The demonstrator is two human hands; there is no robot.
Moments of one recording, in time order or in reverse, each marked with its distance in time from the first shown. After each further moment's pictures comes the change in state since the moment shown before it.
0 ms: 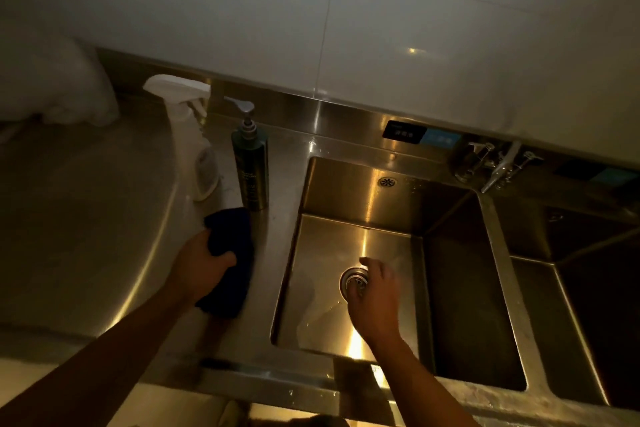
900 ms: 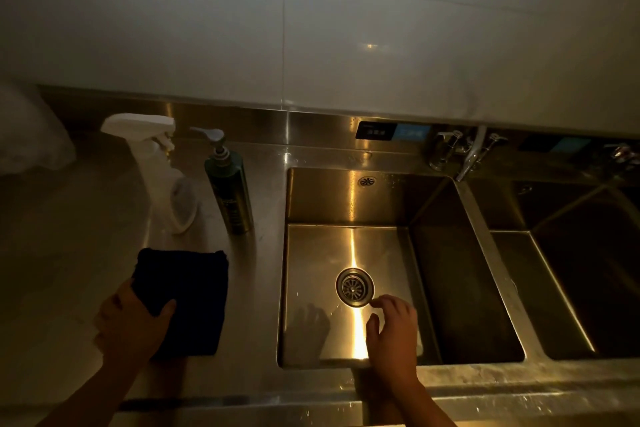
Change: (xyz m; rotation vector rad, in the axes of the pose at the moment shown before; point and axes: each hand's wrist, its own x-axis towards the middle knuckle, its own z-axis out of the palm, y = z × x) left_hand 0.036 -0.077 -0.044 0.474 0.264 -0.212; right_hand -0.040 0.040 0.016 -0.011 0.178 0.102
